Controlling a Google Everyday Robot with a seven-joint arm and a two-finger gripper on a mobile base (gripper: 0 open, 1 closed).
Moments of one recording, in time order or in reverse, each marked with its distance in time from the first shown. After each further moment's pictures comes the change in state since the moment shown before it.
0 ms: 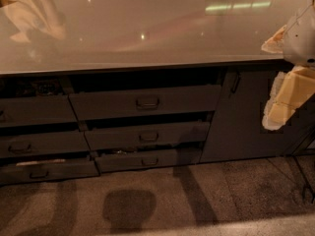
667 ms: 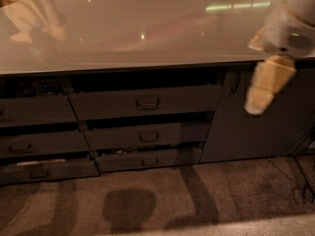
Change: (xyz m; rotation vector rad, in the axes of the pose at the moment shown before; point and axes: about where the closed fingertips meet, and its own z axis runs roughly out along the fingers) arm -0.010 -0.036 0.028 -0.041 0.012 0.034
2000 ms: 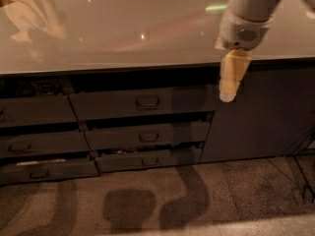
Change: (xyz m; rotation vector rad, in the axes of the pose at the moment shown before) arm -0.044 -0.045 0.054 -0.083 0.094 -0.137
